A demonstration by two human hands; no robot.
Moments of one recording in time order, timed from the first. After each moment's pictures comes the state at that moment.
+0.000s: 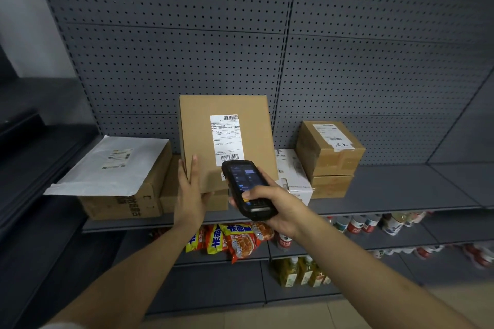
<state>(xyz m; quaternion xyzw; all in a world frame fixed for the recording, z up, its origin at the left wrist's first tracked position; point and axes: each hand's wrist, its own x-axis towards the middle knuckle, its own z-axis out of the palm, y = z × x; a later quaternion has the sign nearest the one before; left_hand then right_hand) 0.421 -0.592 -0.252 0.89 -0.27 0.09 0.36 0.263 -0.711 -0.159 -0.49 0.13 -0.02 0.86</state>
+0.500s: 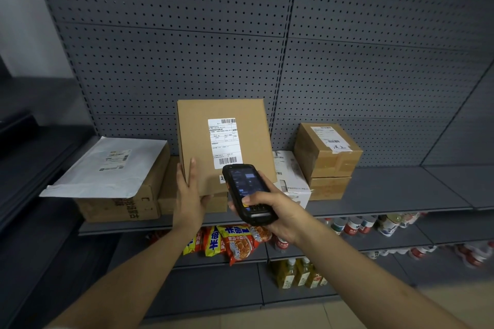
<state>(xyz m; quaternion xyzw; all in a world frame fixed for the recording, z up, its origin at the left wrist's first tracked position) 0.430 -0.586 -0.261 0.88 -0.27 0.08 0.37 0.265 -0.704 -0.166 -0.53 0.12 -0.02 0.84</state>
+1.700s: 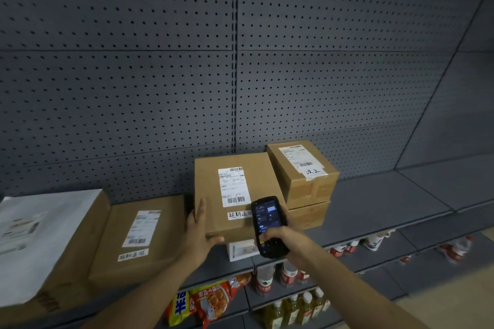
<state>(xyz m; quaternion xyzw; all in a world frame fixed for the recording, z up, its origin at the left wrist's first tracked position) 0.484 -0.764 -0.302 0.86 -0.33 -0.16 0.36 0.302 -0.894 -0.244 -0.55 0.34 -0.16 0.75</state>
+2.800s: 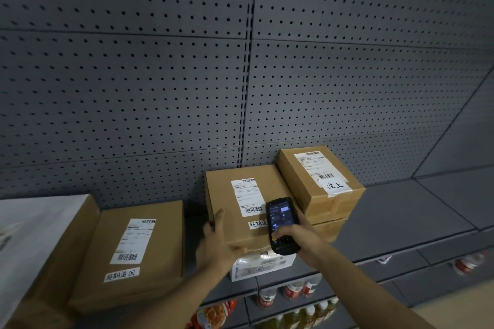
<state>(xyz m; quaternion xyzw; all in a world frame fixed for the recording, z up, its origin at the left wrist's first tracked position) 0.501 -0.826 -0.324 0.90 -0.30 -0.15 0.29 0.363 -0.971 -0.265 -0.54 0.39 -0.13 0.74</state>
